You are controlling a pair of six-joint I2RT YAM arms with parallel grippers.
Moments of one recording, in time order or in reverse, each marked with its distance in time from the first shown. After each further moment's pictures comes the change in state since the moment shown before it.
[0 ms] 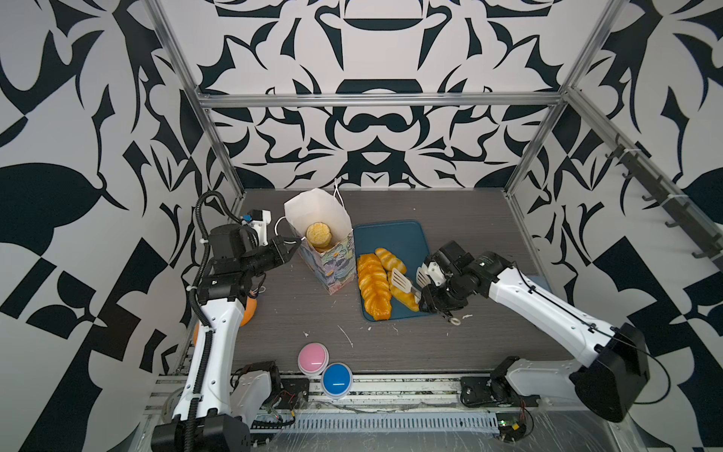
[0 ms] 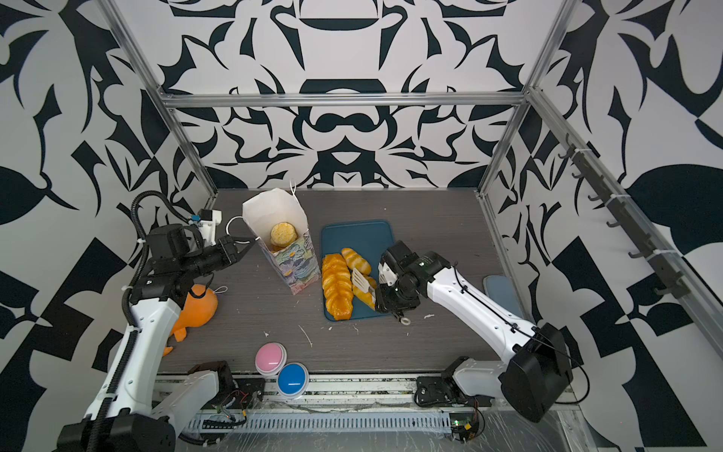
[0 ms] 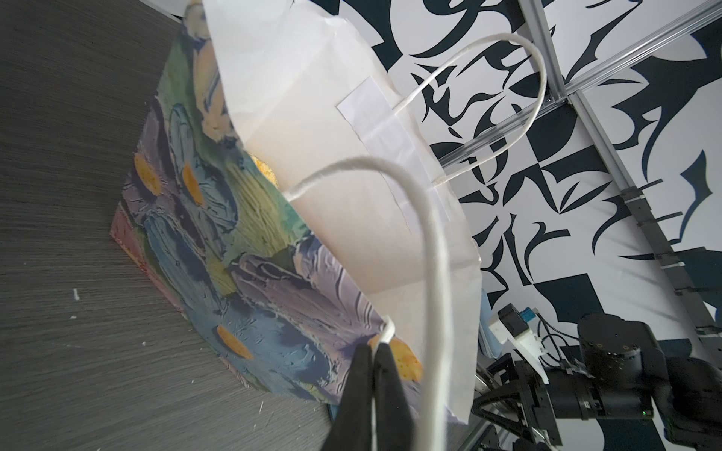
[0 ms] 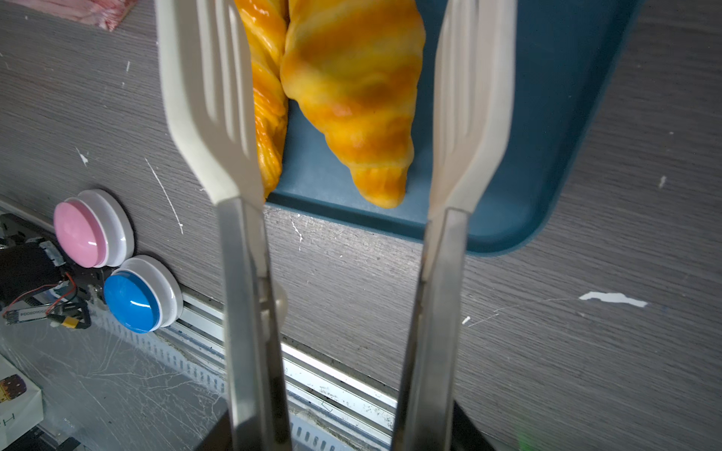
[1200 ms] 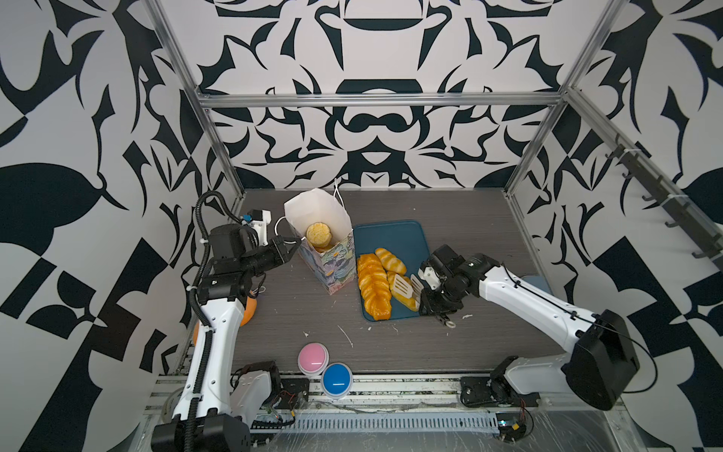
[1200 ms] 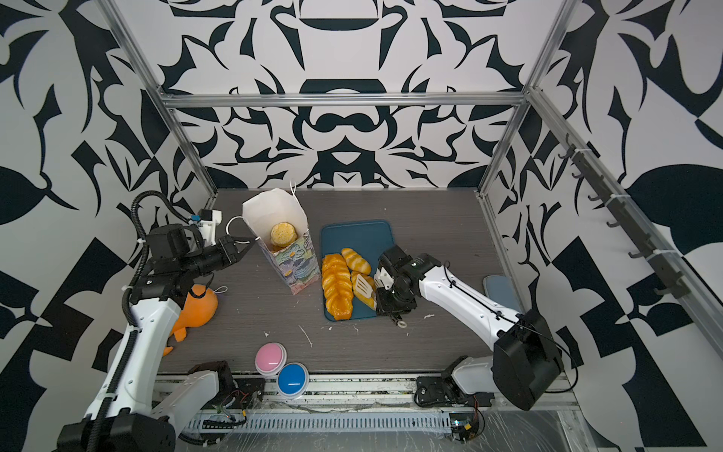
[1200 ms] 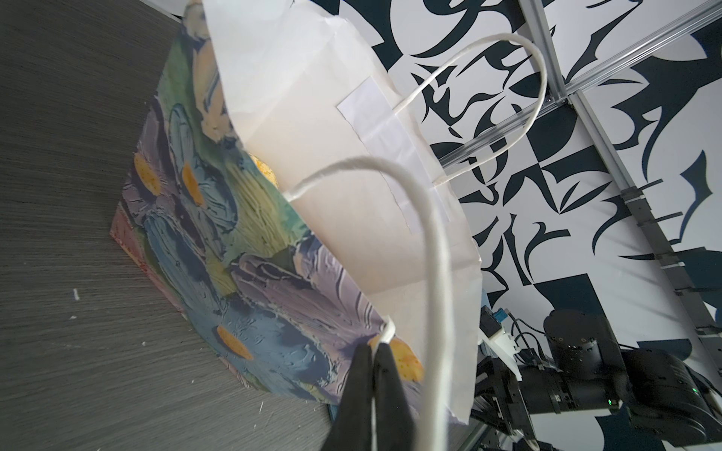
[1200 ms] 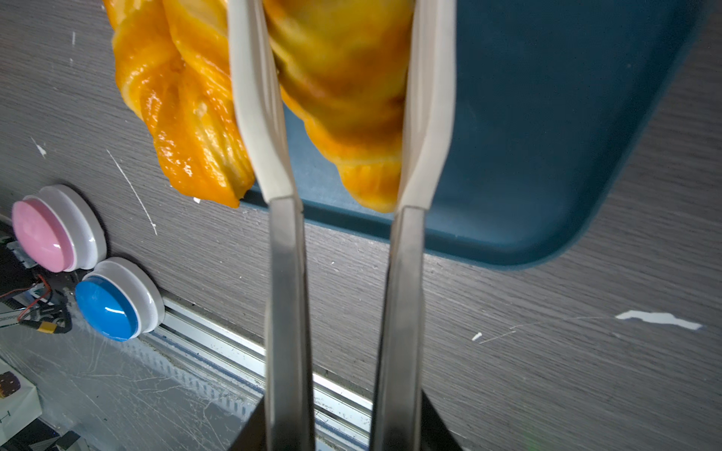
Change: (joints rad) left arm 0.000 0.001 0.000 0.000 0.000 0.000; right arm -0.004 0.063 -0.052 0.059 -0.026 -0.008
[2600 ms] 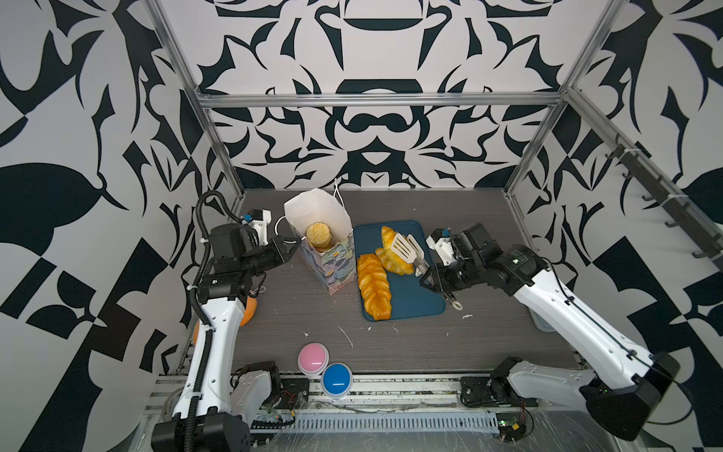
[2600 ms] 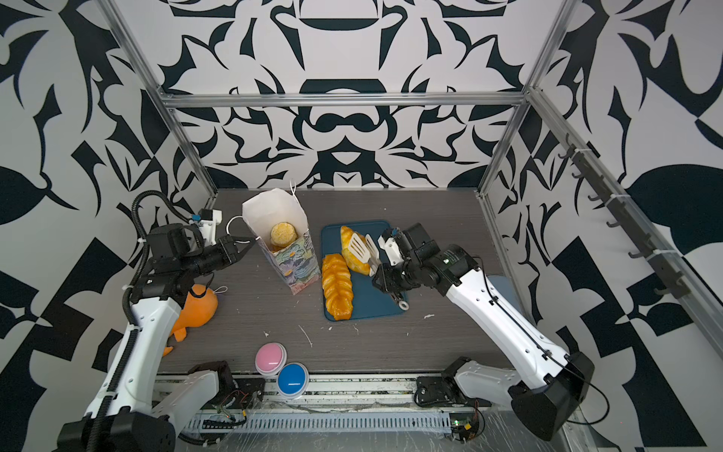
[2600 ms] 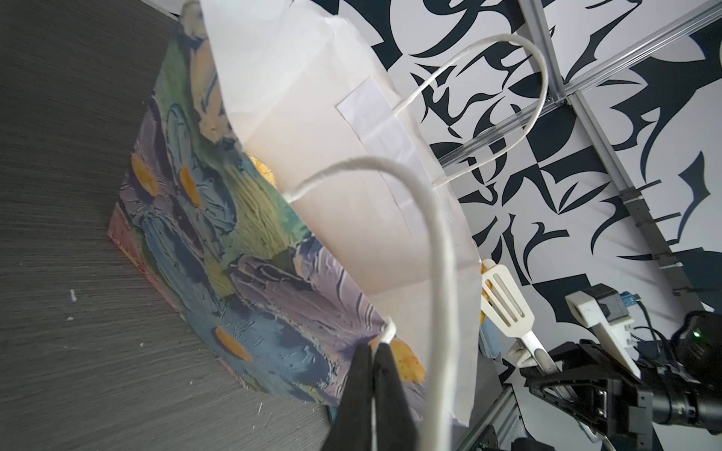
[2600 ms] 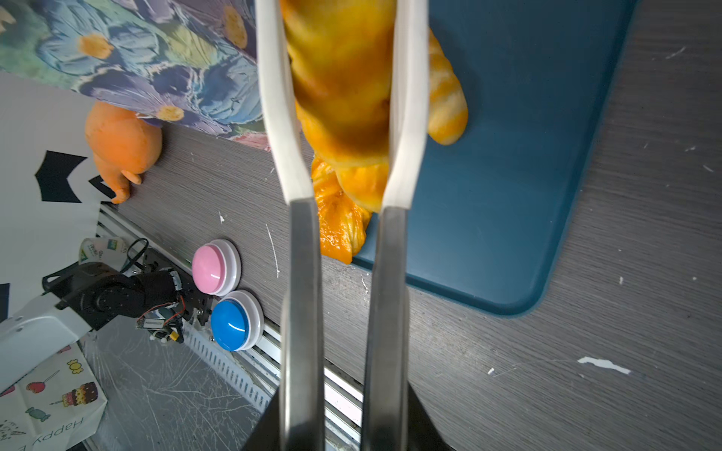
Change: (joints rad) left arm 0.000 0.005 0.000 0.006 0.004 -0.004; right arm -0.020 -0.169 0.255 -0.041 -0.020 0.006
